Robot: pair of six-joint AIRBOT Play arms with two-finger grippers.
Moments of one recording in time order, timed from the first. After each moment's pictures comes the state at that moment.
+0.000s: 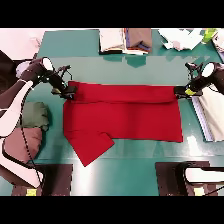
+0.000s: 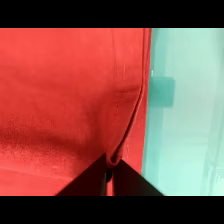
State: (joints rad) left arm -0.10 -1.74 1.51 1.30 -1.35 -1.51; right arm -0.13 -1.44 1.22 -1.51 1.20 1.57
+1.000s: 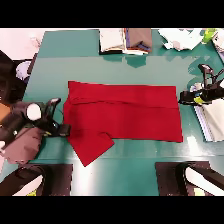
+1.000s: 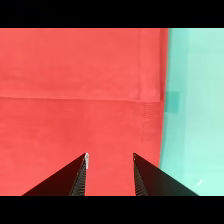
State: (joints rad) left arm -0.28 -0.92 0.62 1.38 -1.26 -1.81; right arm -0.16 -1.07 0.99 -1.40 1.21 1.54
